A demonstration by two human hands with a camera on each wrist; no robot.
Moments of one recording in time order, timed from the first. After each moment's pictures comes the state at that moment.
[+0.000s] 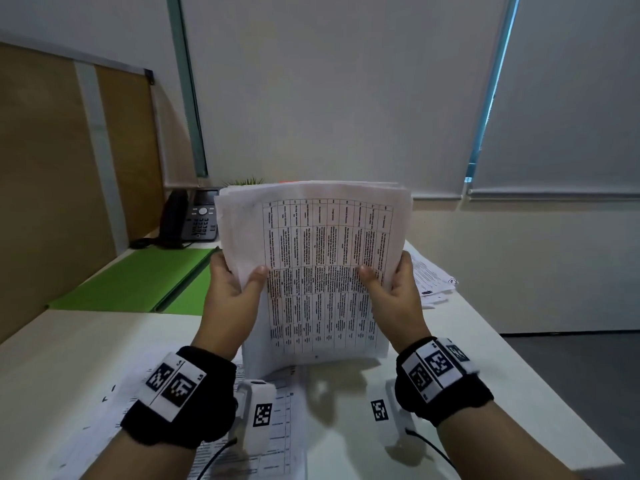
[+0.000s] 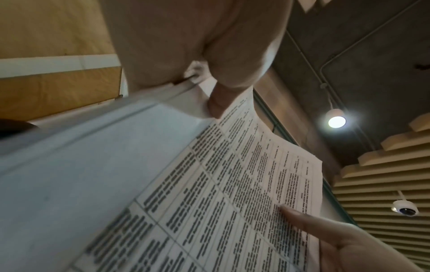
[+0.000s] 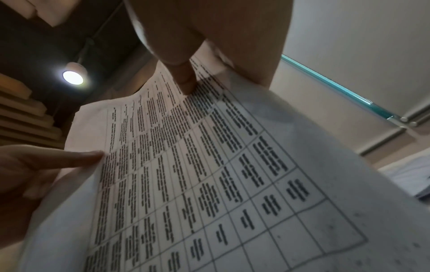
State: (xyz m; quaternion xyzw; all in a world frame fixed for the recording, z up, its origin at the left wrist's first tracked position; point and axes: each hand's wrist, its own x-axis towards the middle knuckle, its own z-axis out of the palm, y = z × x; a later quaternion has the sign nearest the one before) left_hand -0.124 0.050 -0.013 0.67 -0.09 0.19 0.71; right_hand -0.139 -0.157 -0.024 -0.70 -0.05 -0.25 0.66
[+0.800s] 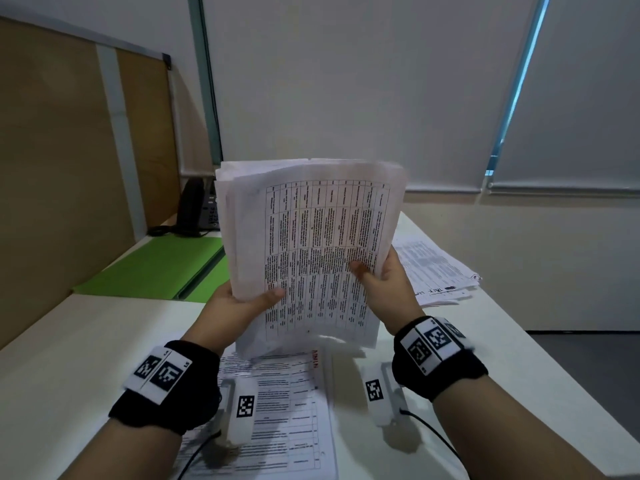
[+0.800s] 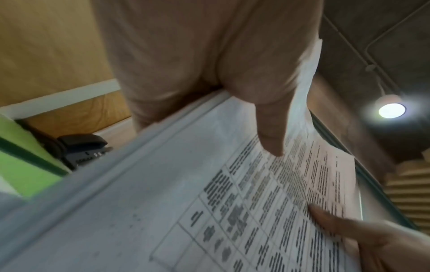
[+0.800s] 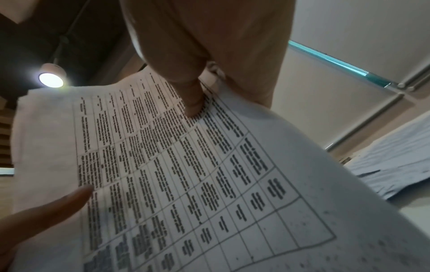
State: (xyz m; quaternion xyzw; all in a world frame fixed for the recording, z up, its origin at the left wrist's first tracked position) left_hand -0.119 0.102 -0.033 0.73 -0.04 0.05 0.68; right_hand -0.110 -0.116 -0.021 -0.73 -0.02 -0.15 0.66
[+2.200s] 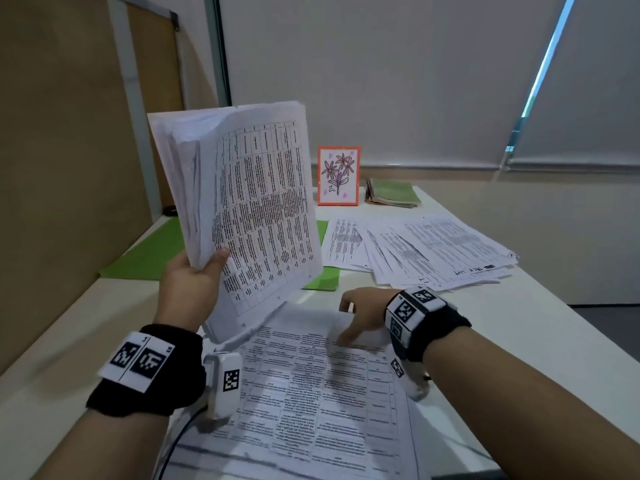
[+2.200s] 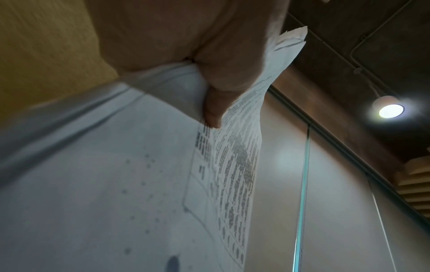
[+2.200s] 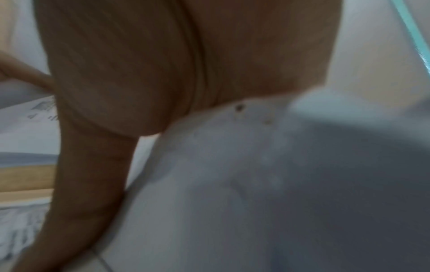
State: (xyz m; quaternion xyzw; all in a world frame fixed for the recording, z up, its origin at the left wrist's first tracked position) left_hand -0.091 0.212 -0.031 0.74 0.05 0.22 0.63; right_hand -0.085 -0.028 -0.042 -0.97 -0.07 0.21 0.05
